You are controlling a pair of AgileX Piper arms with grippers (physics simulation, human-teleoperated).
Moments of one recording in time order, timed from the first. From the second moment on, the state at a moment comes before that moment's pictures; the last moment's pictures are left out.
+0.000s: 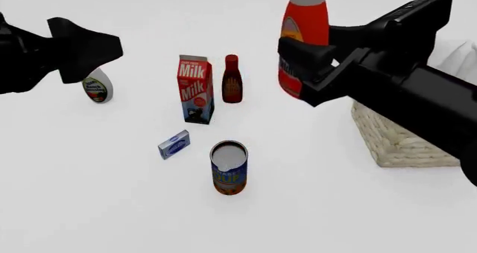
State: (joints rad) left arm -0.46 0.81 -0.88 0.49 -0.31; right arm 0.68 1.04 -0.68 -0.31 -0.05
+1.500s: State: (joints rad) left arm -0.04 0.07 -0.12 0.04 -0.03; right arm 0.27 0.98 -0.76 -0.26 0.00
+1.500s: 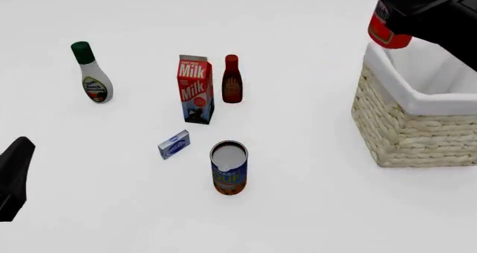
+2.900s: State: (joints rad) left arm -0.03 0.15 -0.06 -0.08 -0.02; right arm -0.07 1.07 -0.81 -0.29 0.06
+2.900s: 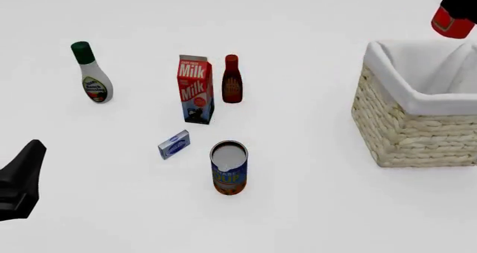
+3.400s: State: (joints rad) left arm -0.03 0.20 -0.05 -0.12 -0.02; right arm -0.15 1.17 -0.81 -0.34 0.07
